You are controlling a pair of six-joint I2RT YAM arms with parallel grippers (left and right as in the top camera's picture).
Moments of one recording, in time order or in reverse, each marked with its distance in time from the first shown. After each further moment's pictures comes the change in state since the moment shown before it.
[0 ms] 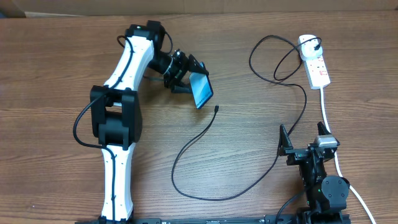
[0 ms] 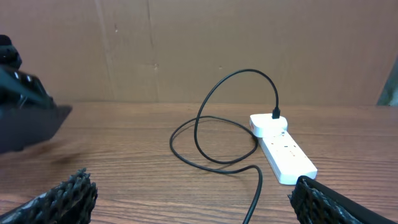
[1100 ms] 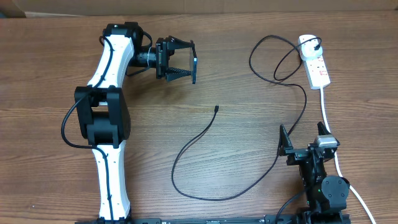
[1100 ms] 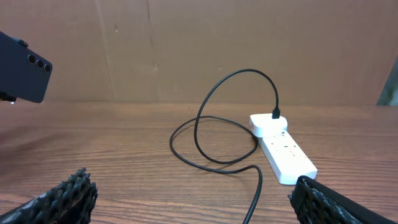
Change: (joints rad) left arm 0.111 0.000 0.001 -0.083 0.503 -0.061; right arm 0.000 0.000 0.000 0.000 0.000 0.000
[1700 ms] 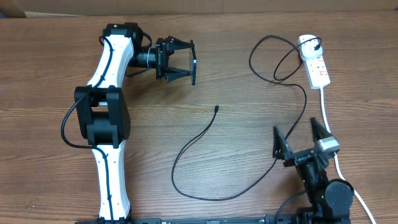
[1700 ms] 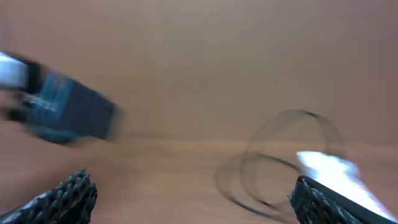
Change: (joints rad) left arm -0.002 0.000 0.000 -0.018 0.000 0.065; right arm 0.000 0.001 0.000 0.208 -0.238 0.152
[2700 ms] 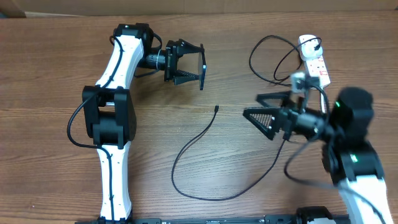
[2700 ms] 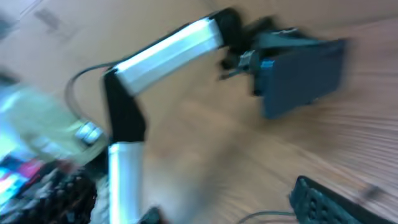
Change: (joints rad) left arm -0.059 0.000 0.000 0.000 -0.023 0.004; right arm 0.014 0.966 0.837 -0.406 -0.832 0.242
